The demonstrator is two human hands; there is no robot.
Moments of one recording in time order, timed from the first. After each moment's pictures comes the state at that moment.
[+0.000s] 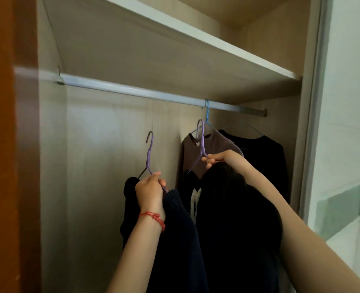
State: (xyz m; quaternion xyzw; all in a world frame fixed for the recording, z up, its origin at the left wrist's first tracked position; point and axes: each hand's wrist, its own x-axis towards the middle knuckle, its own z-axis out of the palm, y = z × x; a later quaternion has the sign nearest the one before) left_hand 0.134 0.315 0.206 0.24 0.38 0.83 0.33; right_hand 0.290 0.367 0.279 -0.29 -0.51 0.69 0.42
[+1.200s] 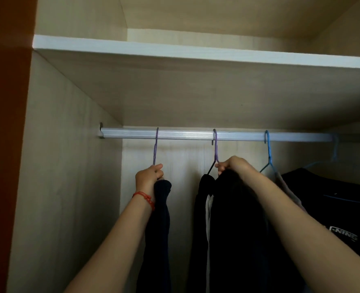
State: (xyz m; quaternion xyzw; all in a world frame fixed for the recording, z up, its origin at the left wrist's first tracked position) left_hand 0.016 0.399 0.330 0.26 0.46 0.83 0.16; right_hand 0.172 0.555 0.368 -0.26 -0.74 0.49 0.38
